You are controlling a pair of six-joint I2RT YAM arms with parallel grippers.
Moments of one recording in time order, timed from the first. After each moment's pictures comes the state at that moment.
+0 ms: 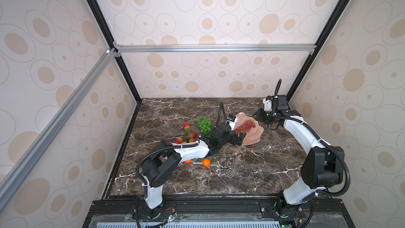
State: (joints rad) left arm -0.89 1.80 1.13 0.33 -0.06 -0.35; right arm 0.09 1.61 1.33 -0.55 -0.28 0.37
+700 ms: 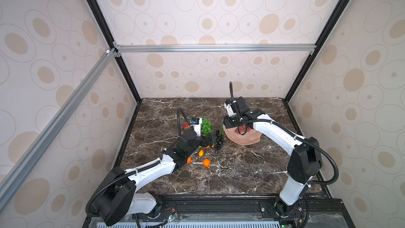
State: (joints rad) left arm -0.67 1.28 0.64 0.35 -0.12 -0.43; right arm 0.56 1.80 1.58 -0.71 -0.02 0.24
